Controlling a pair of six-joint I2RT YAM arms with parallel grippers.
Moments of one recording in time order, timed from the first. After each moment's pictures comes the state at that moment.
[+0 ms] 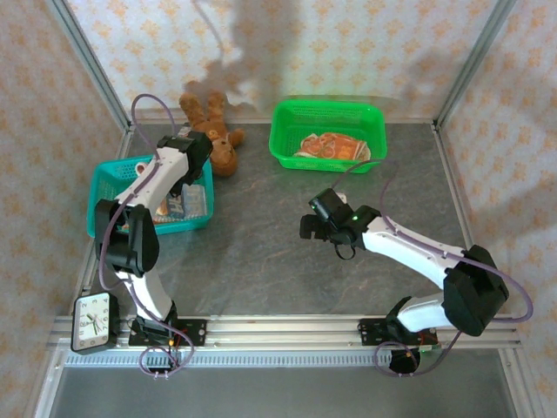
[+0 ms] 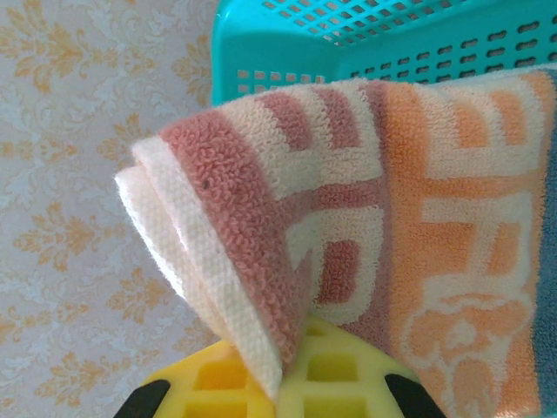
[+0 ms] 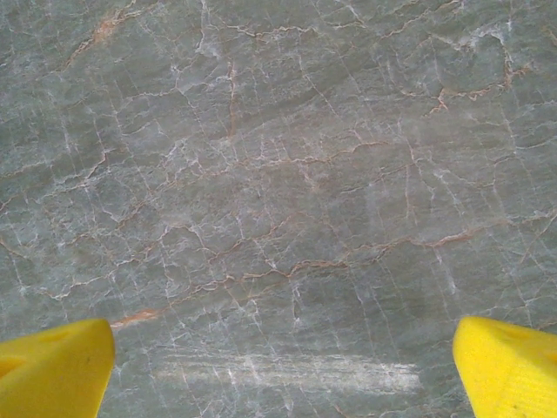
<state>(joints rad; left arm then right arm) -0.14 1.78 1.54 -1.34 -0.95 -0.24 0.73 1.36 0.91 -0.65 0.17 0.73</state>
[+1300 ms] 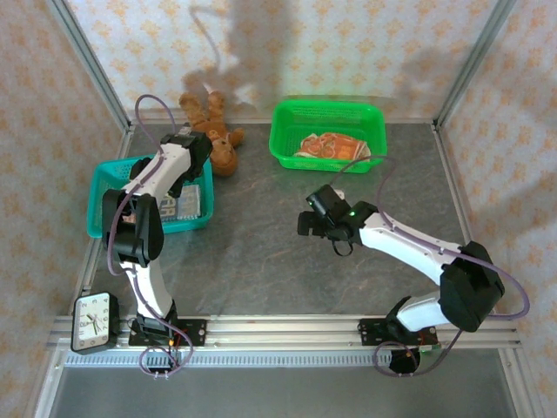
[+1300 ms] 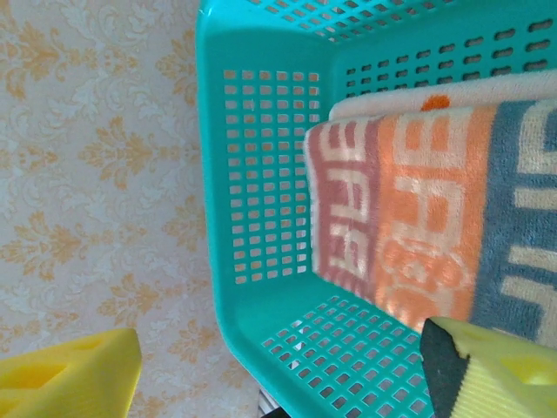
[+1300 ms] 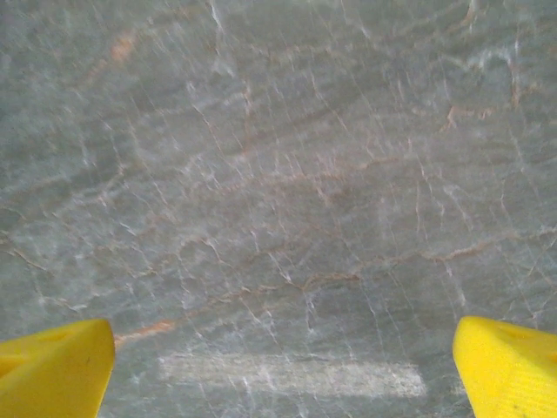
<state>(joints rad) -0.12 1.88 1.58 -1.33 -0.97 -0.26 0.73 1.39 0.98 -0.67 0.18 0.73</state>
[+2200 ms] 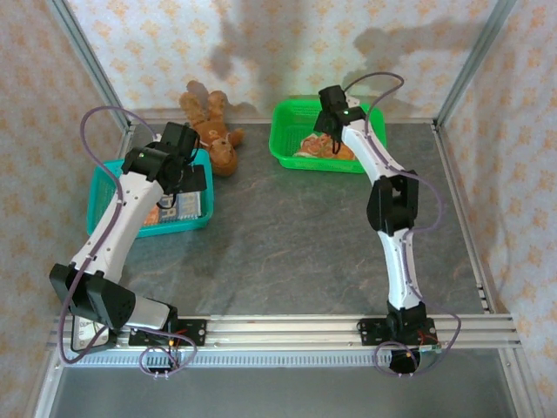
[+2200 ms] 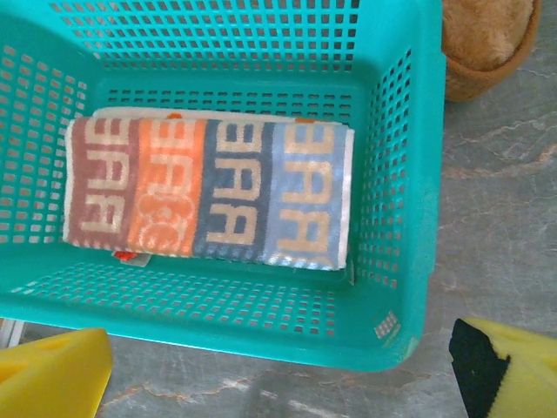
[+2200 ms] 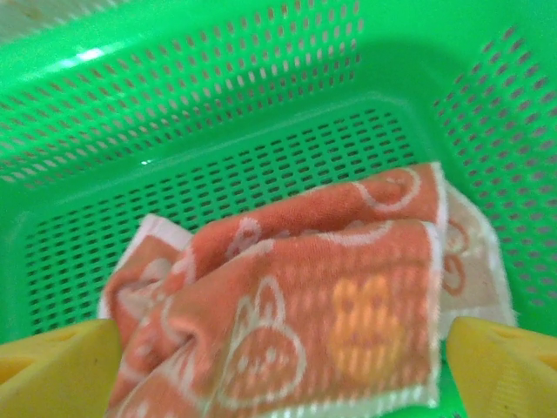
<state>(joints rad) -0.22 1.41 1.51 -1.24 -0.37 -0.45 0.31 2.40 2.33 -0.88 0.36 0.60</state>
